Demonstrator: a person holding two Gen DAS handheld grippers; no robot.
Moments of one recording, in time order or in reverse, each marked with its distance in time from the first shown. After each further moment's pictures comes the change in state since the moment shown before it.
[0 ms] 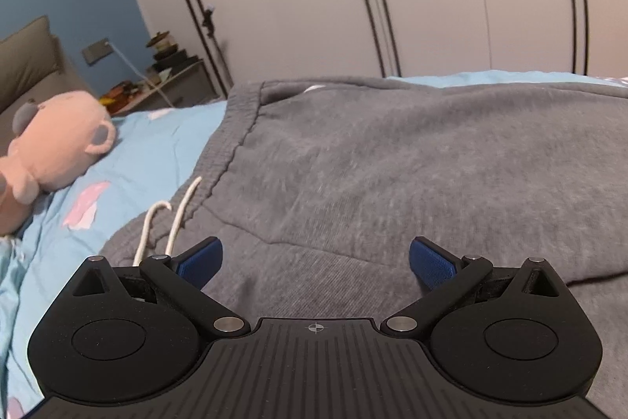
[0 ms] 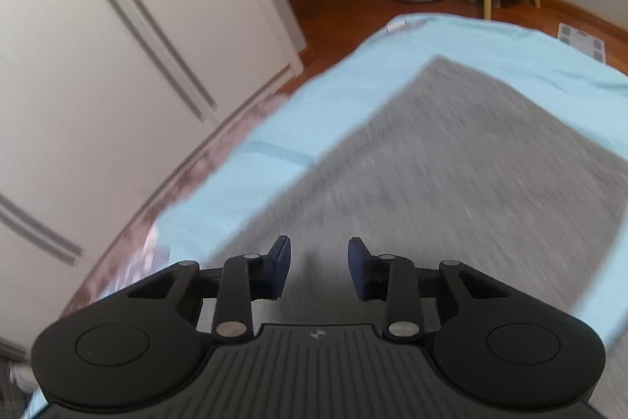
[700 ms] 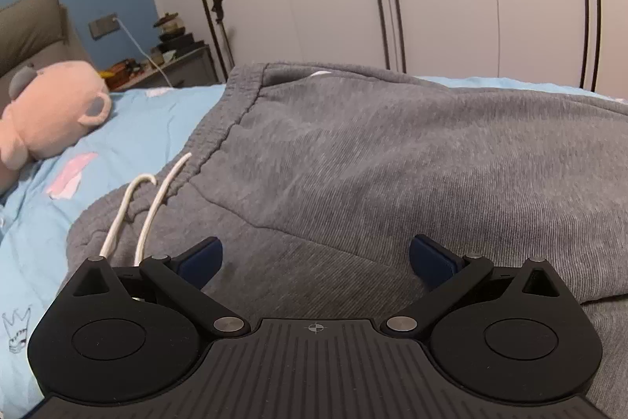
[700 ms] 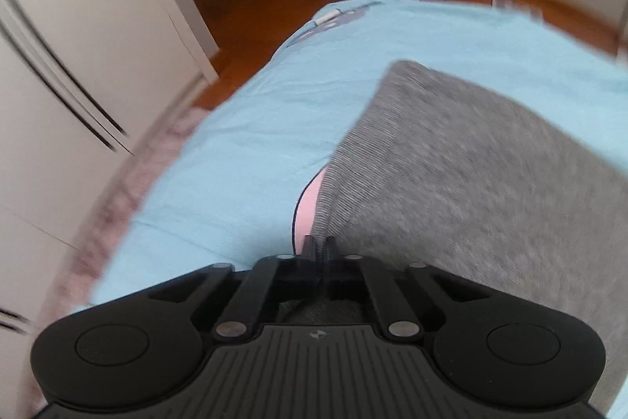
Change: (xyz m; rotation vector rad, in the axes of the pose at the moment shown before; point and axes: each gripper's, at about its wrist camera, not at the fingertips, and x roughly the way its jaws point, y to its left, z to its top) left arm 0.019 0.004 -0.010 -0.091 0.001 -0.023; right arm 0.067 -0.028 0.034 0.203 0.062 -0.124
